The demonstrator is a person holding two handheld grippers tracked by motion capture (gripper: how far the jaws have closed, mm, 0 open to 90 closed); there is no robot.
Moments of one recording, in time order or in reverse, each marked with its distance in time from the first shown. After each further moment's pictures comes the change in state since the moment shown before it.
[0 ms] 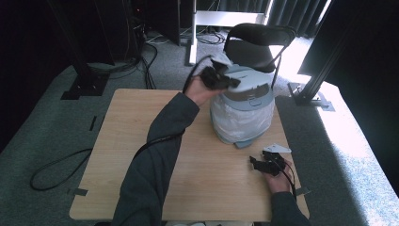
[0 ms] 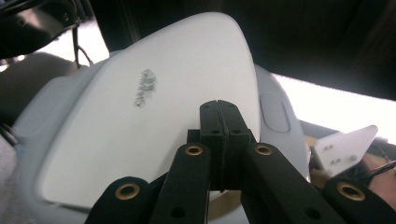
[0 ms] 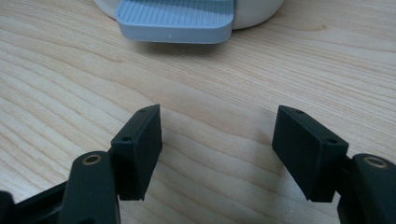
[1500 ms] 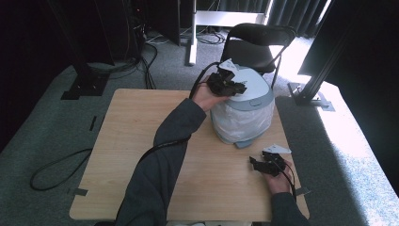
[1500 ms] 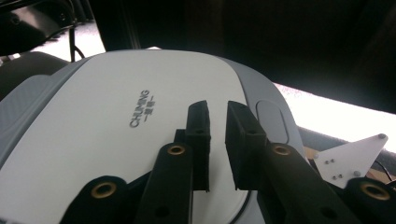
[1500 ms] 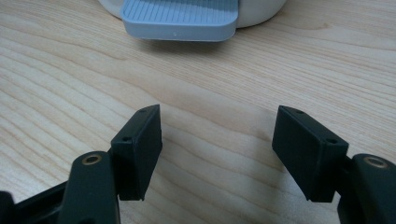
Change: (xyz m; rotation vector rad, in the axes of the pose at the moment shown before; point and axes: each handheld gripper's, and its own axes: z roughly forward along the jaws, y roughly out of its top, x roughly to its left) left arm -0.006 -0.006 0.016 0.032 0.060 0.001; right arm 0.002 -0.001 -0.001 -0.001 0.002 -0.002
